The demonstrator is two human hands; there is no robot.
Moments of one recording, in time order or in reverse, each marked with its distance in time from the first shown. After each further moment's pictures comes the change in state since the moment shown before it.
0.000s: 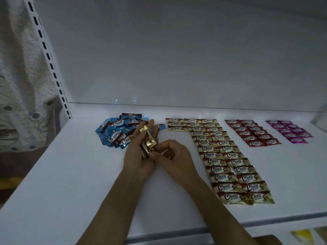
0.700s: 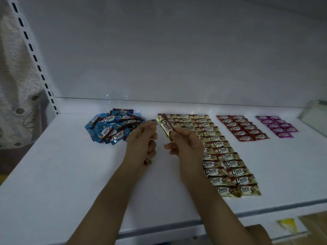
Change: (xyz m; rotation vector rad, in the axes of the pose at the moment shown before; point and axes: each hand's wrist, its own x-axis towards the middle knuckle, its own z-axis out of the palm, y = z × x) left_hand -0.001 -0.013 0.008 0.620 -0.017 0.096; right_hand -0.005 -0.013 -0.022 0.581 0.404 0.160
